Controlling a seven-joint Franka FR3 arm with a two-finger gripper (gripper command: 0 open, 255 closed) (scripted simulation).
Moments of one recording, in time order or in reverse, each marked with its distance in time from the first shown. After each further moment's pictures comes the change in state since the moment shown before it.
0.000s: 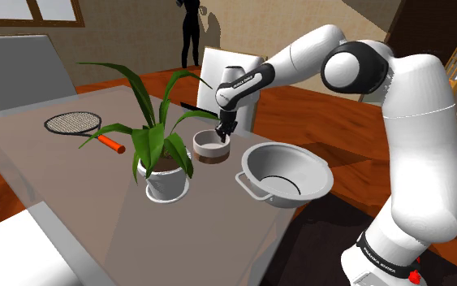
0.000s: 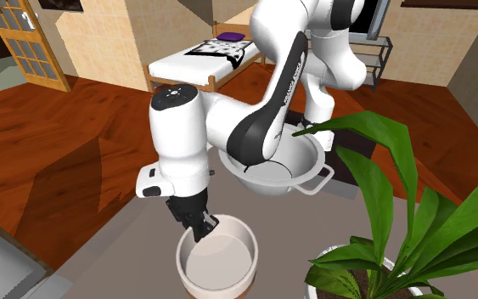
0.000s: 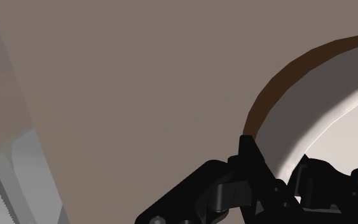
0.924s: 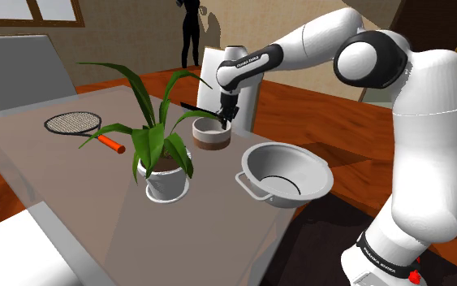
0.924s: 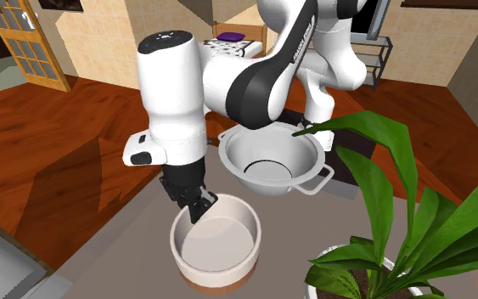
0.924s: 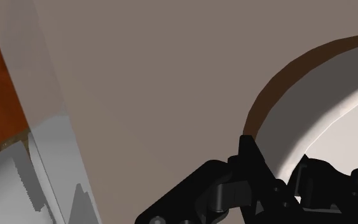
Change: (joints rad) arm 0.003 -0.092 -0.001 0.054 -0.004 -0.147 0.006
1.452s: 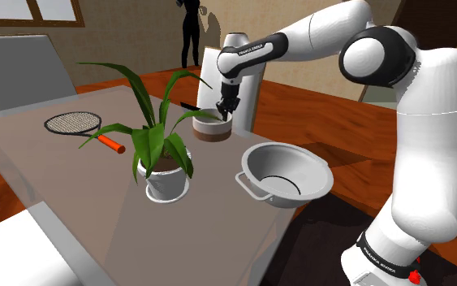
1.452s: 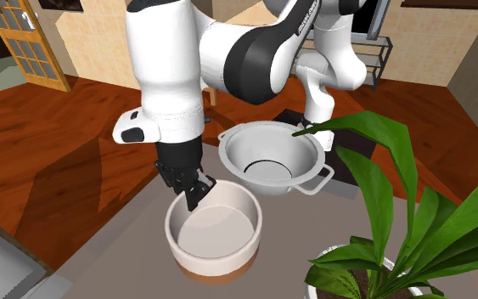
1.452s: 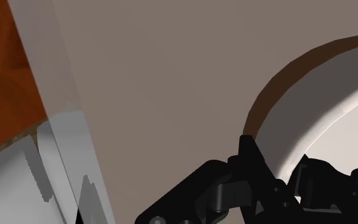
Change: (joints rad) arm -0.001 -0.036 -0.001 0.054 -0.001 -0.090 -0.001
